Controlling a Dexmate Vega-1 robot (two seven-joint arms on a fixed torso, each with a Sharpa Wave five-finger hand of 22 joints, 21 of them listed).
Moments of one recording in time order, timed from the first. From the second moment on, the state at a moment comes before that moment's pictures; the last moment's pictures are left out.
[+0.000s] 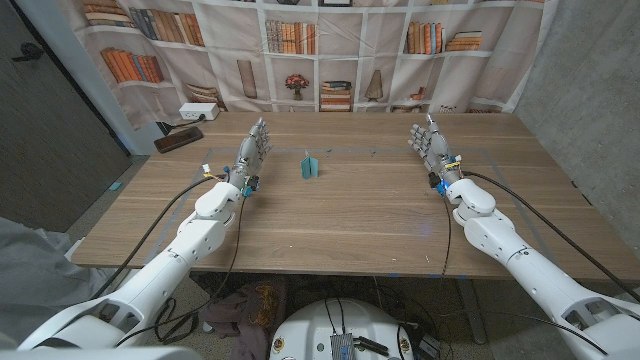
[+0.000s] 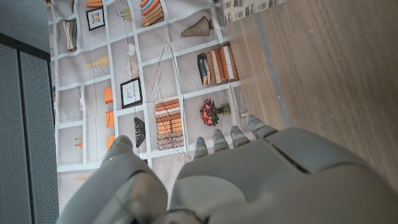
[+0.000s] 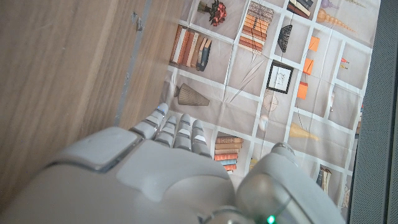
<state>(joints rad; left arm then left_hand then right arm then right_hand) 0.84 0.50 0.37 -1.30 -0.66 -0.30 -0.04 0.25 -0.07 0.24 0.05 0.24 -0.09 -0.18 0.19 0.19 -0.06 -0.07 0.20 0.19 -0.11 -0.04 0.17 0.18 -0.05 0.06 0.19 0.17 -0.84 -0.51 -0.36 -1.30 0.66 0.31 0.05 0.22 -0.02 0.10 0.00 0.21 0.06 0.08 0.20 0.19 0.07 0.08 0.21 0.18 -0.02 0.03 0.19 0.17 0.04 0.04 0.26 0.17</state>
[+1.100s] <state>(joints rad) 0.92 0.58 0.37 -1.43 -0.55 -0.30 0.05 0.37 -0.06 0.28 -0.02 0.24 -0.09 -0.18 0.20 0.19 -0.06 -0.07 0.21 0.19 -0.17 -0.02 0.17 0.18 -0.12 0.08 0.18 0.17 -0.86 -0.51 -0.36 -1.33 0.66 0.31 0.02 0.24 -0.01 0.11 -0.01 0.21 0.07 0.08 0.20 0.19 0.07 0.08 0.21 0.18 -0.02 0.03 0.19 0.17 0.04 0.04 0.25 0.17</state>
